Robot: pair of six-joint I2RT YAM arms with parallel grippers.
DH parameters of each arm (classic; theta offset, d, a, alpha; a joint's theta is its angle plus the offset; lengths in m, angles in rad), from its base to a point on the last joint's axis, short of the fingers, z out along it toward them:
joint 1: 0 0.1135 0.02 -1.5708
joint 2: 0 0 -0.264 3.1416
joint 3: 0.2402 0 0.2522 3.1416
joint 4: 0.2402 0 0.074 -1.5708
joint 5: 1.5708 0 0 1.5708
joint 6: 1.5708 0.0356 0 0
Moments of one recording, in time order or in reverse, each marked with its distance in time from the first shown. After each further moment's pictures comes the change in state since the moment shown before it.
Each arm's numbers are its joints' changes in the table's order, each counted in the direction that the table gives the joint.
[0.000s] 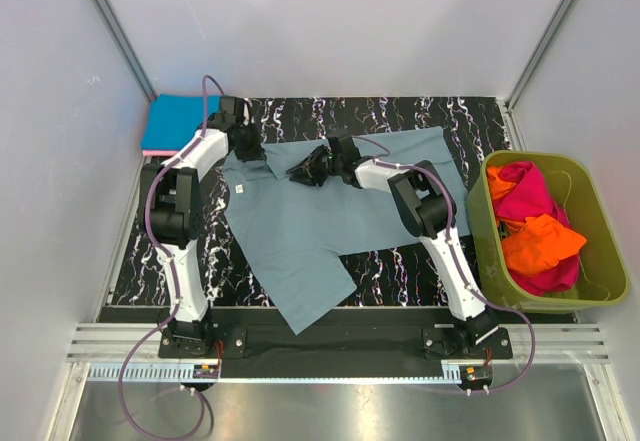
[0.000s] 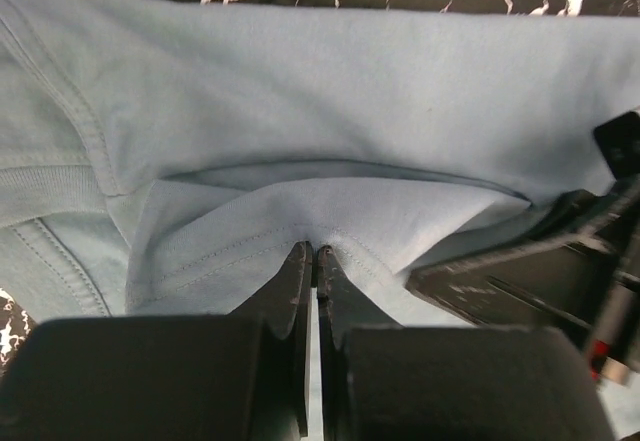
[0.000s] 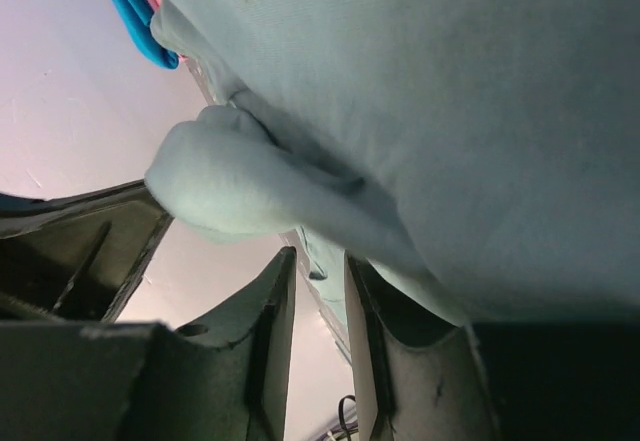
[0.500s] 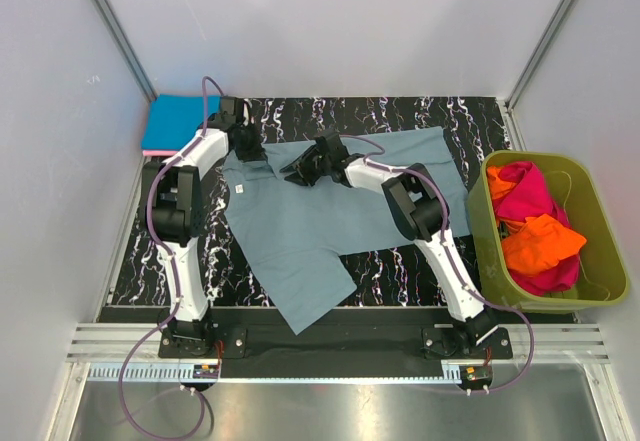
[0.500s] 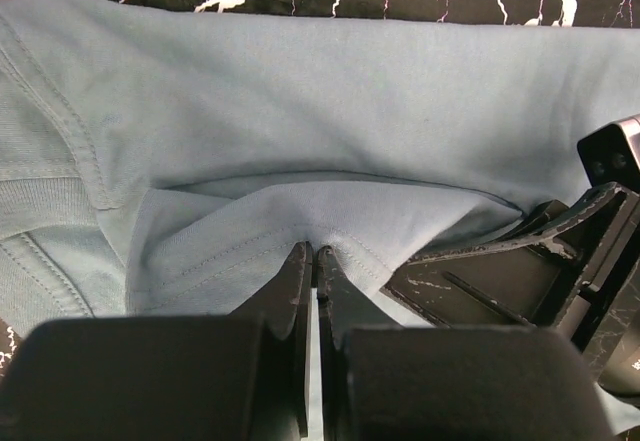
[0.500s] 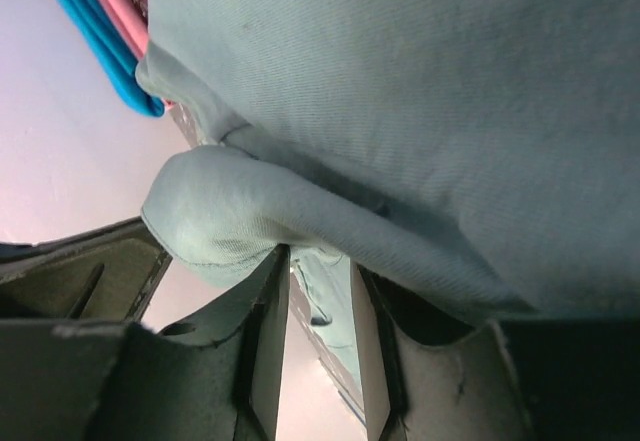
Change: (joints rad) left arm 0.005 0.025 0.020 -0.003 0.023 -0.018; right arm 0.054 0.036 0.111 0.119 0.164 0.023
